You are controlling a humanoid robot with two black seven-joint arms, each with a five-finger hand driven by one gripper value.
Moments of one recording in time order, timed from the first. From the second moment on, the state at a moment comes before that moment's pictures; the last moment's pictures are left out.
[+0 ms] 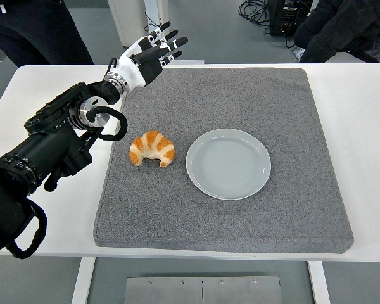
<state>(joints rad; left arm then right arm) -1.11 0.00 -0.58 -0.36 -0.01 -0.33 -0.10 -0.07 0.00 0.12 0.11 -0.09 -0.11 0.25</state>
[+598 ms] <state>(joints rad) -1.13 0.00 -0.58 -0.36 -0.01 -0.29 -0.10 -0.07 0.00 0.12 0.11 -0.09 -0.11 0.25</state>
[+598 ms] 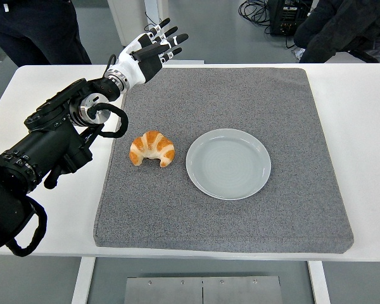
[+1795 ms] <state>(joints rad) -1.14 0.49 -0.35 -1.28 0.44 0.07 0.00 -0.07 0.00 0.12 0.11 -0.09 -0.11 0.25</state>
